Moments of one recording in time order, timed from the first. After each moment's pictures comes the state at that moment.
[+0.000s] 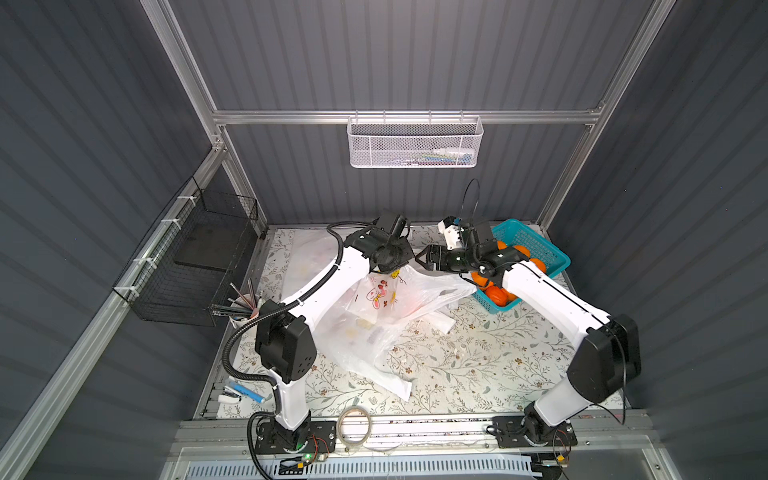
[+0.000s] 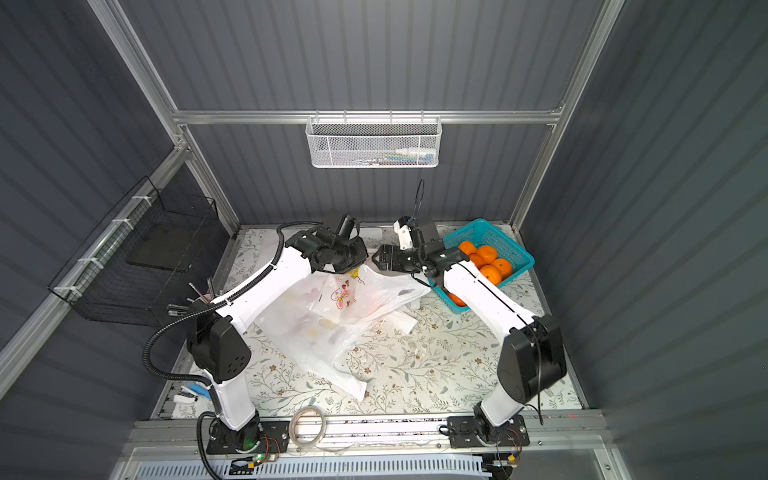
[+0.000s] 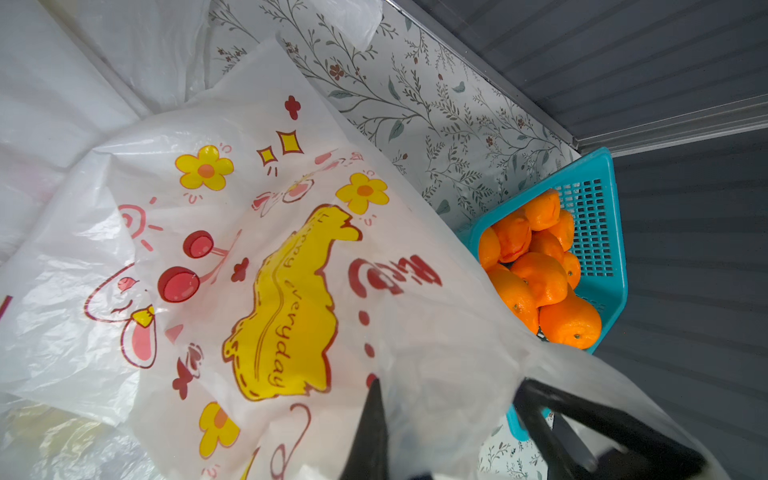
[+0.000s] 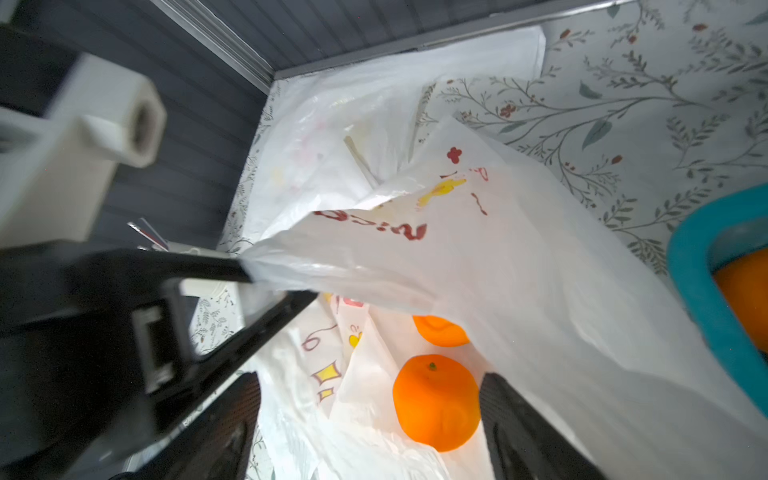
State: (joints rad) left arm -0.63 1.86 1.81 -0.80 0.05 -0.92; right arm 0.47 1.56 1.40 -0.47 -0.33 0.47
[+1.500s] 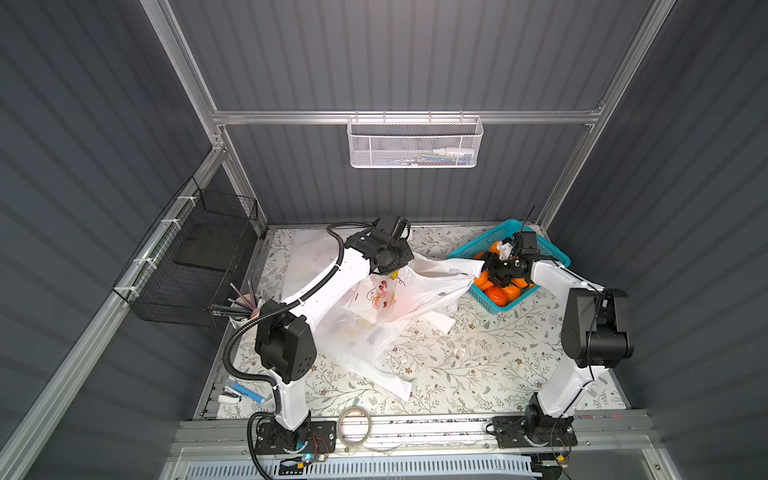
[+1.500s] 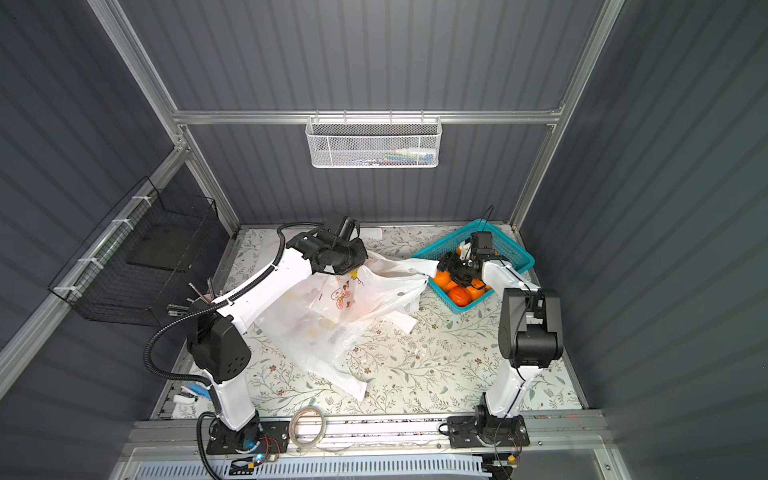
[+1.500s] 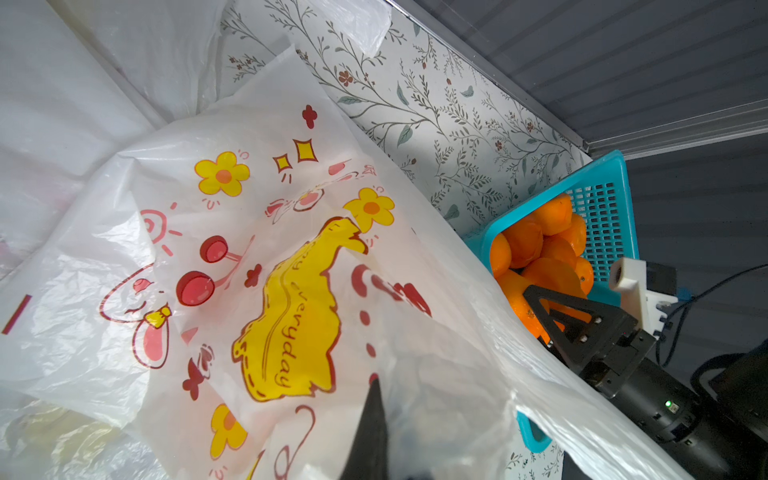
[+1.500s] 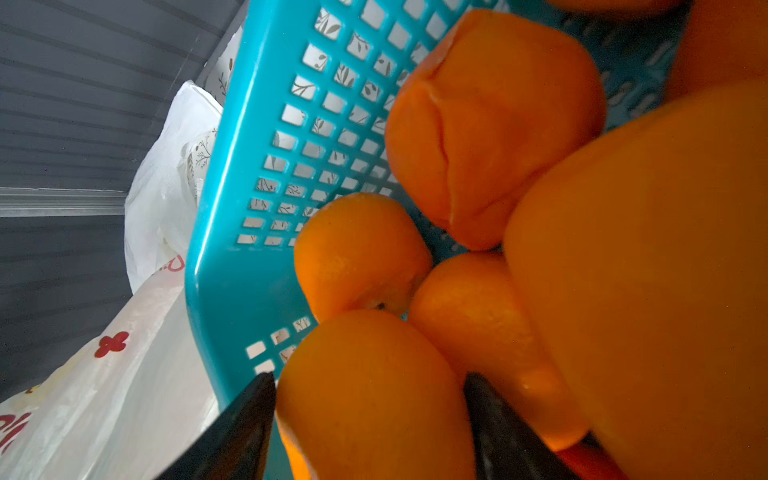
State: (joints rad) left arm -0.63 1.86 1.79 -0.78 0.02 -0.91; right arm -0.01 1.81 1.23 -0.38 -0.48 0.52
